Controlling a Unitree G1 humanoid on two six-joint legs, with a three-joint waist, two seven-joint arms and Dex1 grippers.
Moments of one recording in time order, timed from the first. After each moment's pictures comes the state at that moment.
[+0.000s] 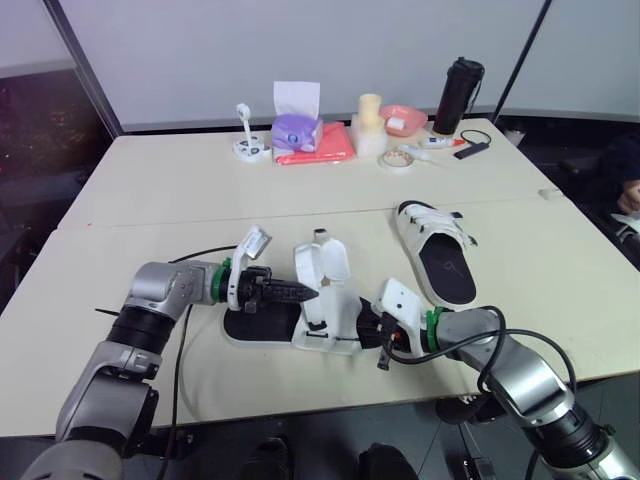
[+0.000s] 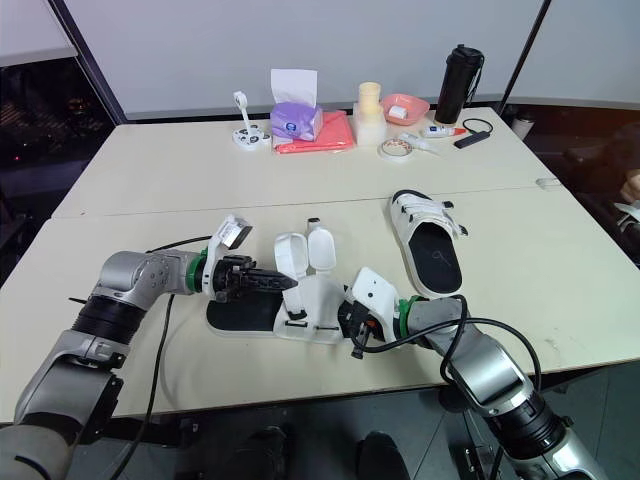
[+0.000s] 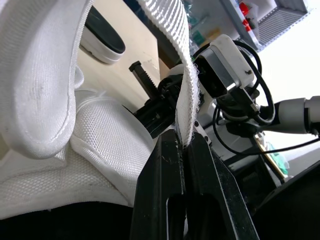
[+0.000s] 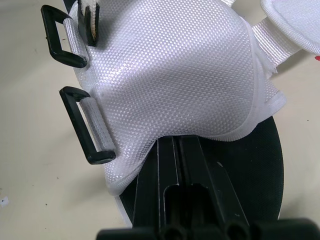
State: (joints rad) left arm -0.75 0.54 -0.19 0.35 -0.69 0.98 -1.38; right arm -0.29 -0.63 0.30 -0.41 0.17 0.68 0.79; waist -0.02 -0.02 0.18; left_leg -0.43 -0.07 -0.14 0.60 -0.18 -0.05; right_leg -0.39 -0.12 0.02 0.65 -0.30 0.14
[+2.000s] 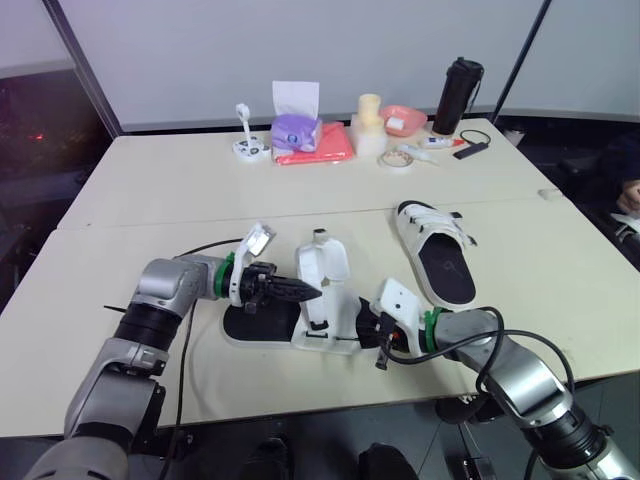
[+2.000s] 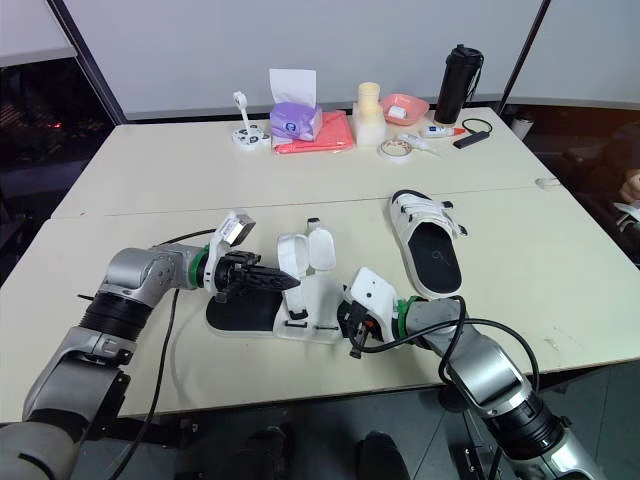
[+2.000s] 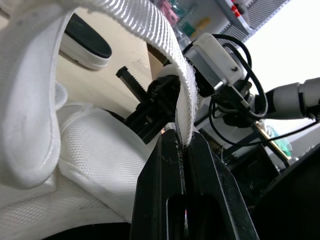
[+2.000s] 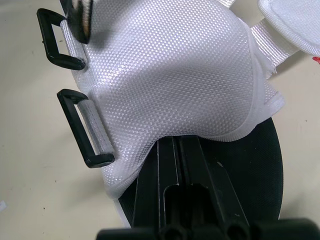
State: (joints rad) left arm -0.77 0.51 -0.18 0.35 -0.60 0.90 -1.48; right arm -0.29 -0.62 0.31 -0.41 0.17 0.68 0.77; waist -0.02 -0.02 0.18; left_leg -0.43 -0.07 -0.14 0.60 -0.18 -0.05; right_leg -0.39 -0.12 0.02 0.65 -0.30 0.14
